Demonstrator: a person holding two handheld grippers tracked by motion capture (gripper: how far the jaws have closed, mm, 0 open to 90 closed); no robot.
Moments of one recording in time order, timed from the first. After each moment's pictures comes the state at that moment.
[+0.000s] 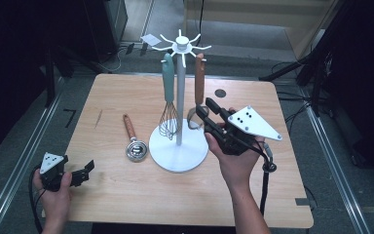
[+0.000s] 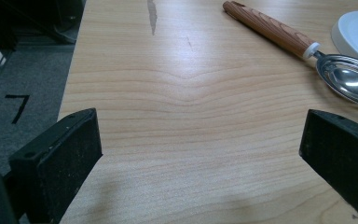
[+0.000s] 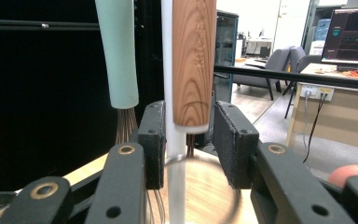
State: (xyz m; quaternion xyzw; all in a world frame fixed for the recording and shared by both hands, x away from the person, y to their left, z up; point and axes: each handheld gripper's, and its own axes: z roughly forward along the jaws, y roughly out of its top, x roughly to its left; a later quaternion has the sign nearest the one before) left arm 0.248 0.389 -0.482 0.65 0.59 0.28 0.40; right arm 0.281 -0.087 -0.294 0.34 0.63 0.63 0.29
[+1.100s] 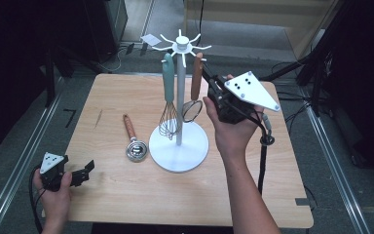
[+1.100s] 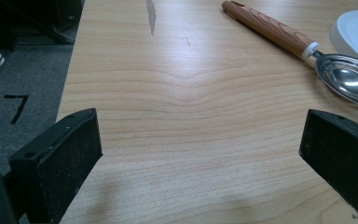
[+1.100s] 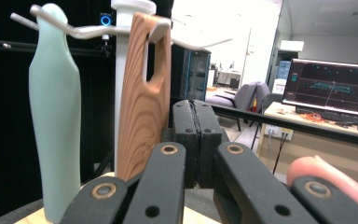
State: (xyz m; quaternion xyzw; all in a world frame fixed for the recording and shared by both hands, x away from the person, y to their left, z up) left arm 0.248 0.389 -0.482 0.65 0.58 0.28 0.39; right arm 0.318 -0.075 -0.244 0.32 0.60 0.63 0.38
